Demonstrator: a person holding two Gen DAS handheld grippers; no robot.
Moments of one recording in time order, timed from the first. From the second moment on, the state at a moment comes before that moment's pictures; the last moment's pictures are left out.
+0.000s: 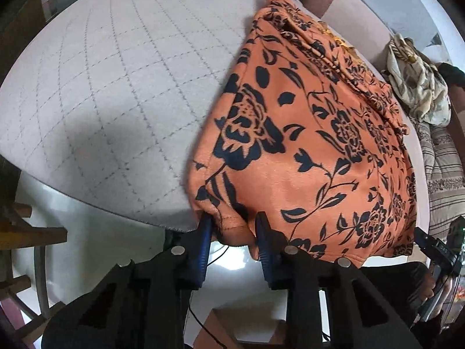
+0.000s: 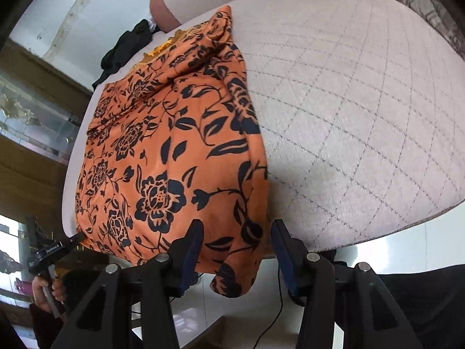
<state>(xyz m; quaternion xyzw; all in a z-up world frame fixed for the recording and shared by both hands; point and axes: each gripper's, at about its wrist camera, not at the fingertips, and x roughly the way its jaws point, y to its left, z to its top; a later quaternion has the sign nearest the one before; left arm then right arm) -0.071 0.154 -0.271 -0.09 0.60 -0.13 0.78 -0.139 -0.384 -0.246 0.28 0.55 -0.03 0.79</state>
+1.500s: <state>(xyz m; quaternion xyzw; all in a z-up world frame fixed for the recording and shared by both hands) -0.027 0.176 -0.157 -0.19 0.51 -0.22 0.81 -0.111 -0.420 -0.135 0.40 0.39 0.07 0.83</state>
